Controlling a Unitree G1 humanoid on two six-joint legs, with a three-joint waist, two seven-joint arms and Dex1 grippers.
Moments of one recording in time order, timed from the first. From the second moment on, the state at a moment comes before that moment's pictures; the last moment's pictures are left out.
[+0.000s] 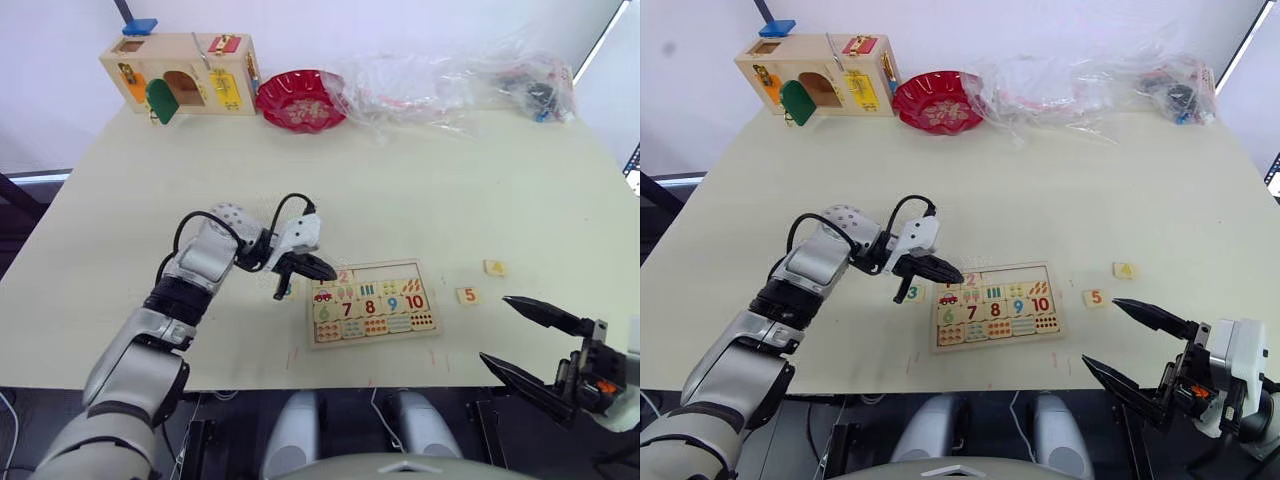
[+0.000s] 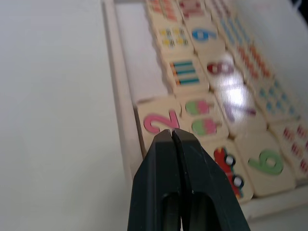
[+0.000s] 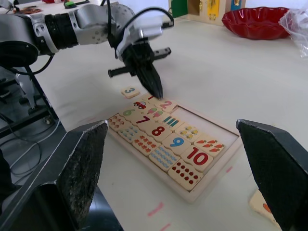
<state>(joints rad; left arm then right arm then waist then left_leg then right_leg) -0.71 0.63 -0.32 0.29 -0.18 0.27 -1.46 0.68 -0.62 -0.49 -0.78 0.82 0.21 0.97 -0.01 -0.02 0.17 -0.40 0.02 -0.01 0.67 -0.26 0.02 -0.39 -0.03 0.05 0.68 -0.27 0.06</state>
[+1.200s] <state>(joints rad) 0.48 0.44 0.44 -0.32 -0.58 0.31 -0.95 0.56 -0.48 -0.44 -0.45 0.65 0.10 0.85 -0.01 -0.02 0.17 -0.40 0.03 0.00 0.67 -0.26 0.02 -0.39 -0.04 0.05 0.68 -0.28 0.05</state>
